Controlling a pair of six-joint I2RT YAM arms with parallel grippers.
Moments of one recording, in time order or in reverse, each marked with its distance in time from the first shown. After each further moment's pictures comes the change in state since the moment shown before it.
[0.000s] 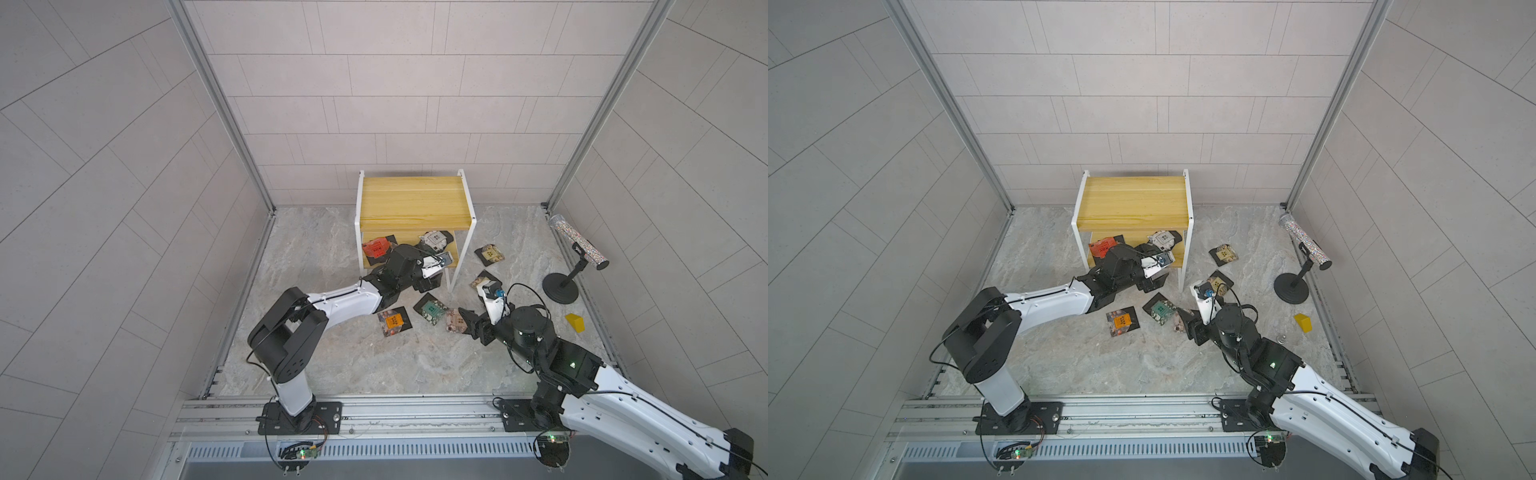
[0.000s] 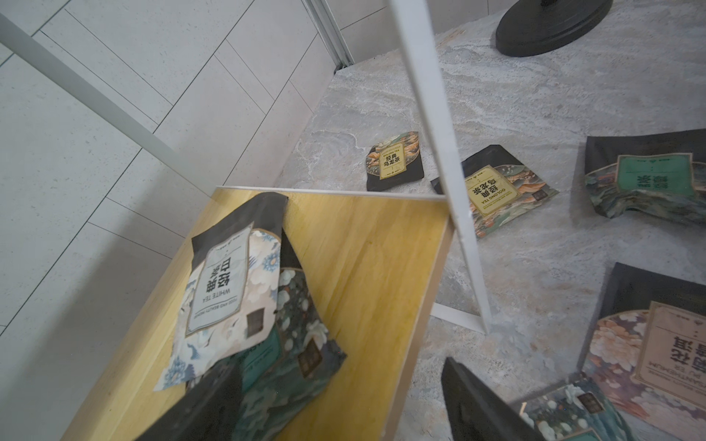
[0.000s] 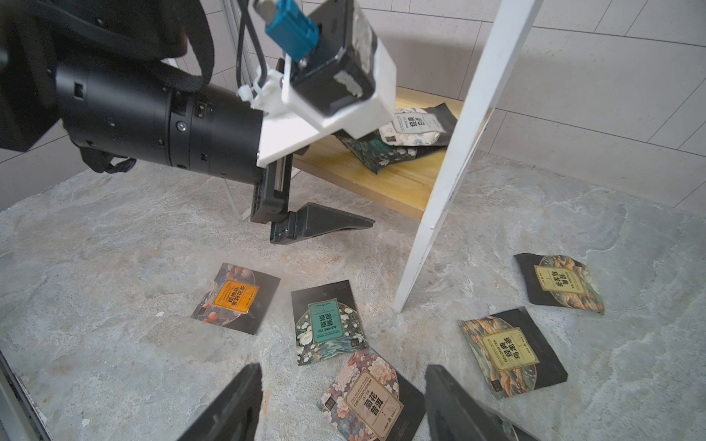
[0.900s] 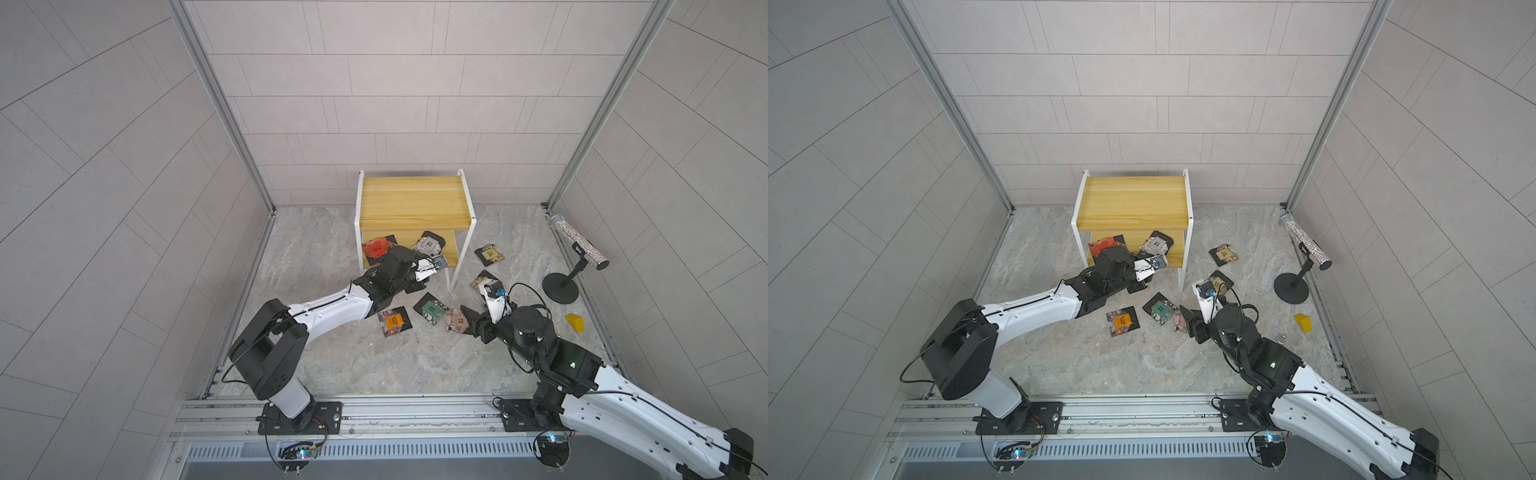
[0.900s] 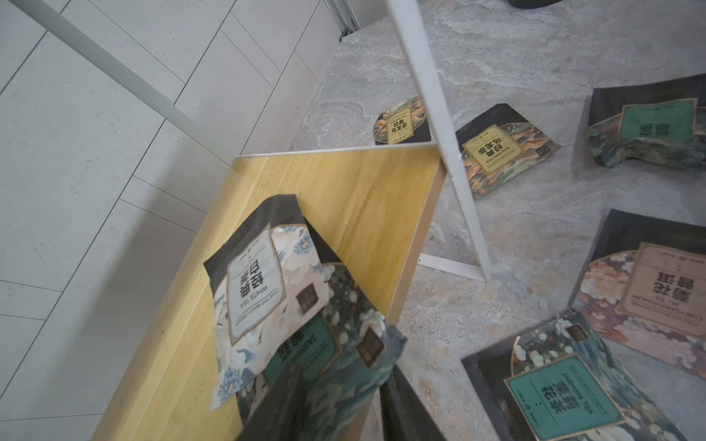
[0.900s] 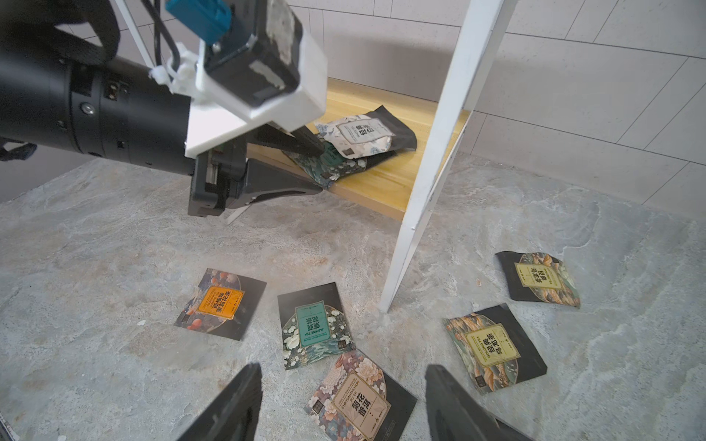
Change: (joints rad) left arm 0.003 -0.132 -0.043 -0.143 -0.089 0.041; right arm 0.000 0.000 0.000 0.001 0.047 0.000
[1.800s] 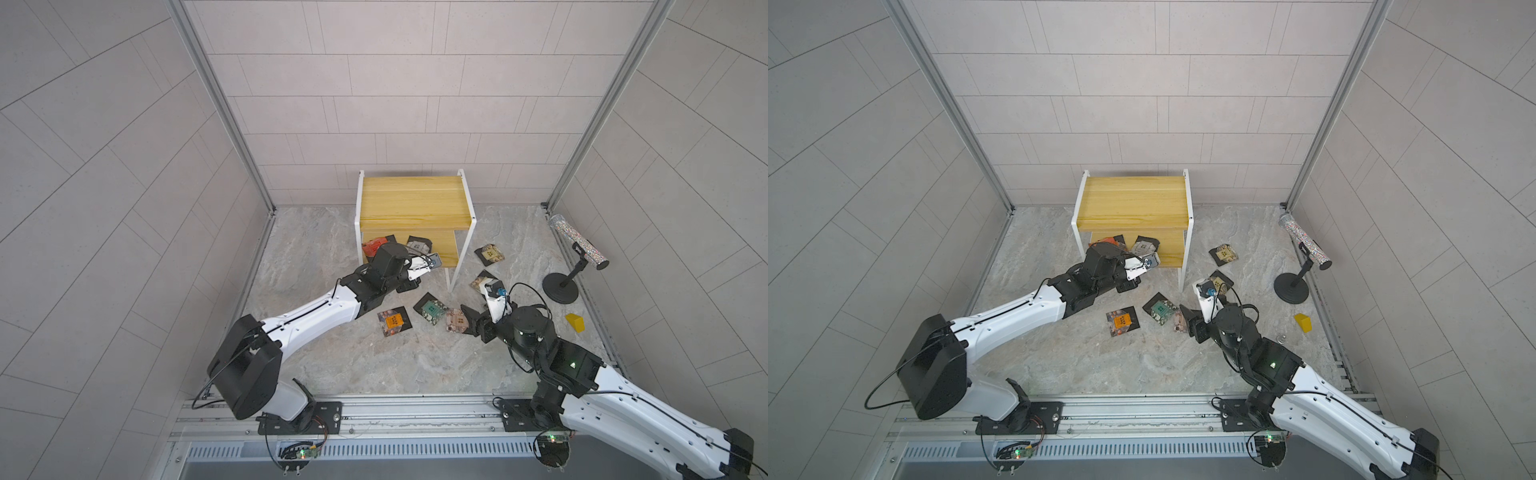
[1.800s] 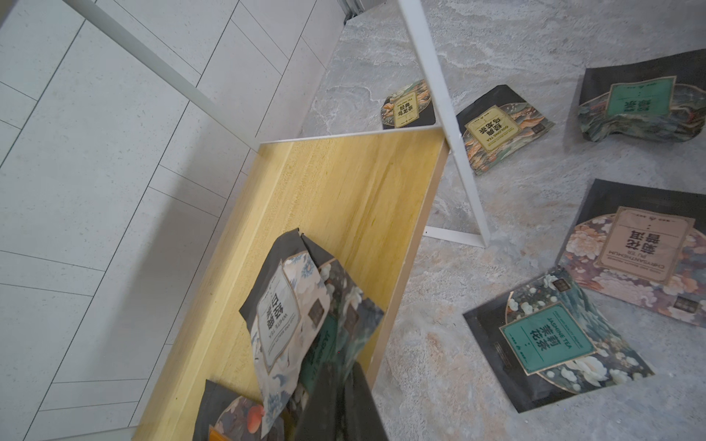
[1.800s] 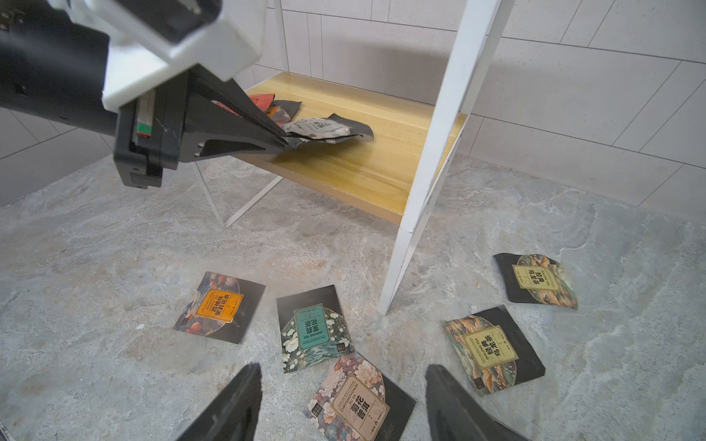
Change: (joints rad) left arm 0.001 -0.130 0.027 -0.192 -0.013 0.030; right arm 0.000 -0.001 0.000 0.007 0.005 0.000
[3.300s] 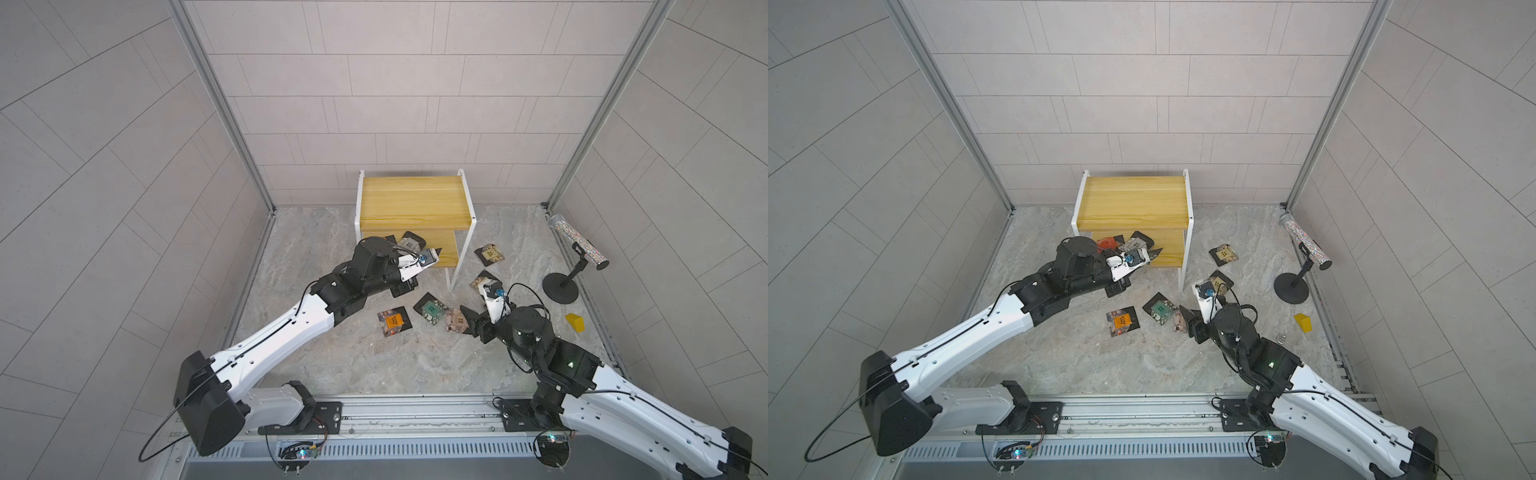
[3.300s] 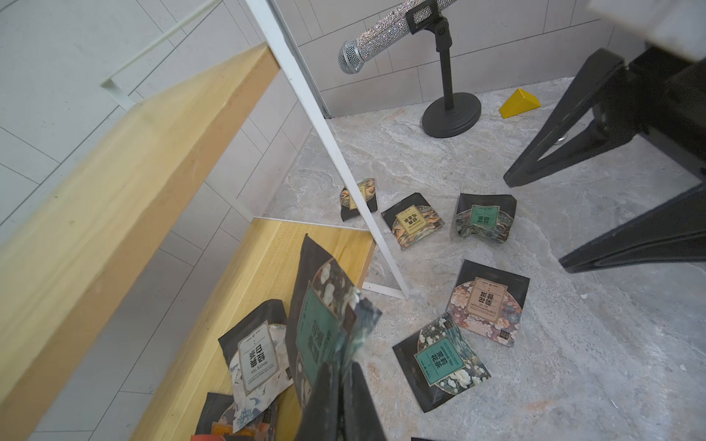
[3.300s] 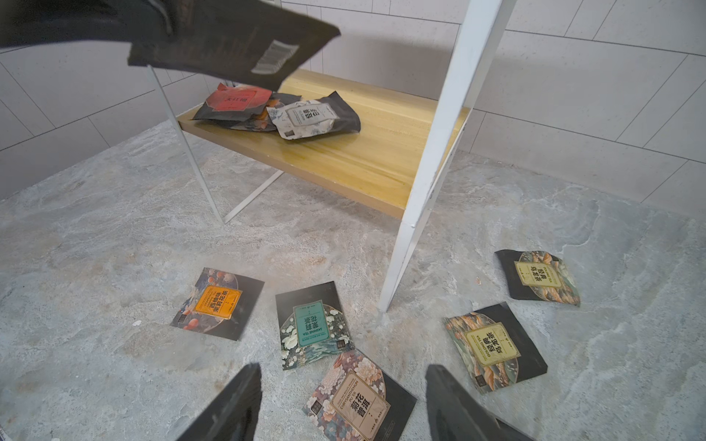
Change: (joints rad) left arm -0.033 -0.237 0.058 -0.214 0.192 -0.144; right arm 0.000 0.010 -0.011 0.008 0.000 0.000
